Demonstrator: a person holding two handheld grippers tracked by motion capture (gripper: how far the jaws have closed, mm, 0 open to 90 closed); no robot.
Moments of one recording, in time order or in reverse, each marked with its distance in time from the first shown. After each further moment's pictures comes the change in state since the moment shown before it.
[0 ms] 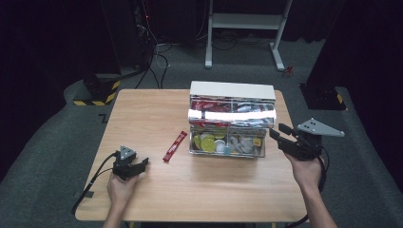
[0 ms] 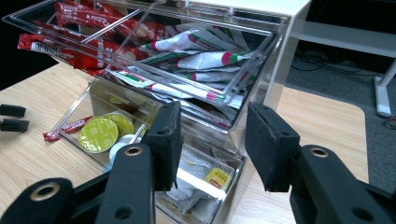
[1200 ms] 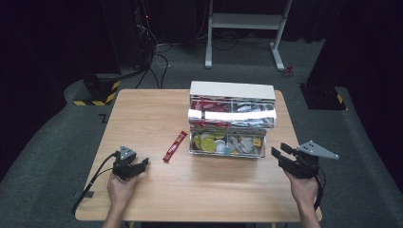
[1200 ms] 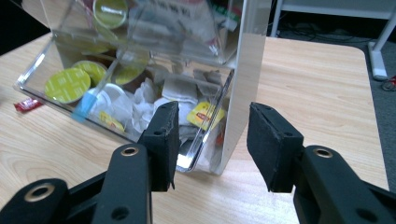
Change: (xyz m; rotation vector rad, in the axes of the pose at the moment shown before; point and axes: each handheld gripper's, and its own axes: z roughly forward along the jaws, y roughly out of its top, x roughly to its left) left arm 0.000 0.000 0.000 -0.001 -0.001 -0.002; right arm -0.008 -0.077 0.009 0.044 -0.045 0.083
